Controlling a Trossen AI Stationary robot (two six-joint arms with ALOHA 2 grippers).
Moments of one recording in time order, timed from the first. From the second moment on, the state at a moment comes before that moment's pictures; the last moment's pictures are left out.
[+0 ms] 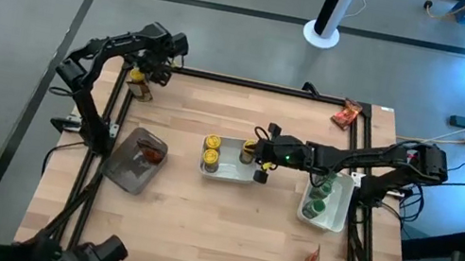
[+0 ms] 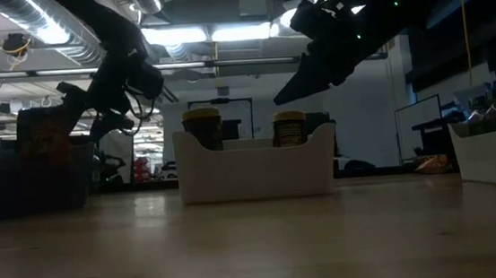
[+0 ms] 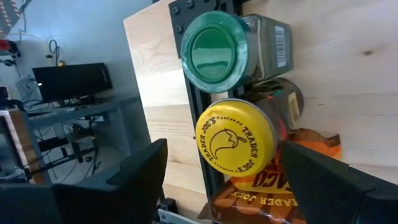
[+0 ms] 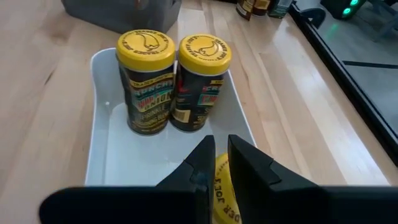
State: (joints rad) left arm 0.95 1.71 1.31 -1.39 -0.59 -0.48; right arm -0.03 1.50 0.77 0.22 0.16 -0.14
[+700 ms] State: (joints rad) left arm 0.93 1.70 1.20 -1.27 -0.60 -0.43; right arm -0.03 1.50 0.77 0.23 0.14 -0.14
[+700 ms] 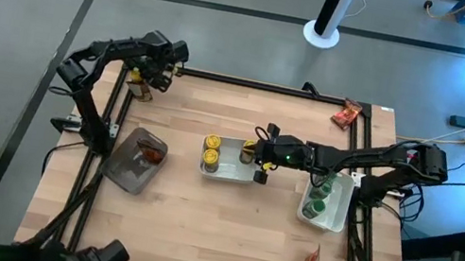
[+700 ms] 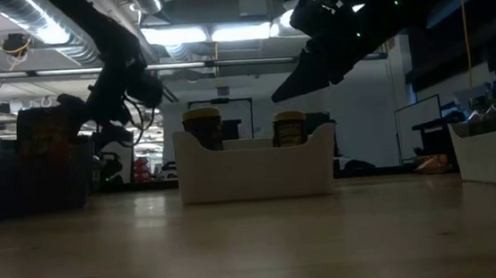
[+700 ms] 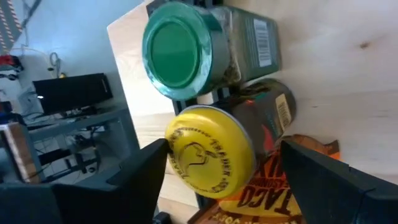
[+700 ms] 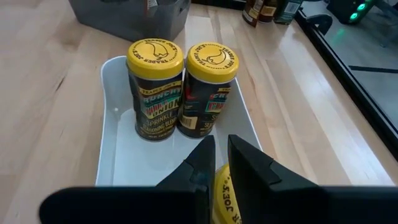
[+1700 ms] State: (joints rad) left arm 0.87 1.70 1.18 -1.23 -0.56 -0.37; right arm -0.03 1.50 0.77 0.24 0.14 -0.14
